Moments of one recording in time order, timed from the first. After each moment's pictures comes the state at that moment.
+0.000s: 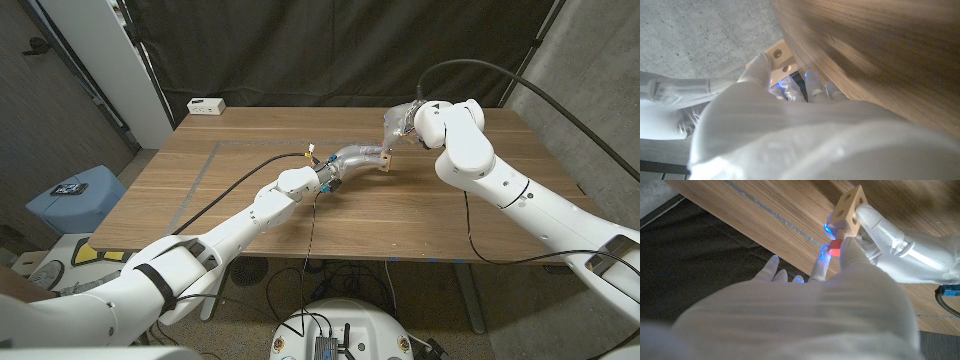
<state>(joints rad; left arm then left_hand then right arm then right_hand) 0.50 0.24 0.76 -1.02 -0.34 -0.26 -0.31 0.95 0.12 0.32 -0.16 0.20 0.72 -0.20 0.23 0.22 0.71 -0.23 0.22 0.59 0.39 -0.05 0.27 0.28 0.09 0.10 0.22 0.19 -0.54 -0.72 -0.73 -2.12 -1.13 -0.66 0.97 0.93 0.01 0.26 -0.16 0.18 0.65 -0.08 0.60 0.31 0.04 -0.08 0.21 0.19 0.02 0.06 0.22 0.20 0.24 0.05 0.20 0.17</state>
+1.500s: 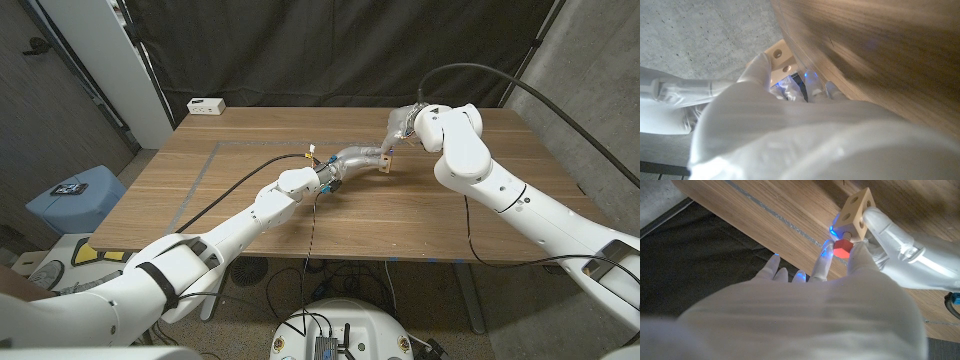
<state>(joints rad) 0.49 0.23 0.76 -0.99 -0.35 -0.26 -0.33 0.95 0.12 0.32 -0.16 0.21 0.72 -0.20 0.22 0.22 0.71 -0.22 0.23 0.59 0.39 -0.05 0.27 0.28 0.09 0.10 0.22 0.19 -0.56 -0.70 -0.72 -2.10 -1.19 -0.66 0.97 0.79 -0.01 0.21 -0.10 0.18 0.77 -0.08 0.67 0.32 0.14 -0.08 0.22 0.19 0.07 0.02 0.23 0.20 0.28 0.03 0.20 0.17</state>
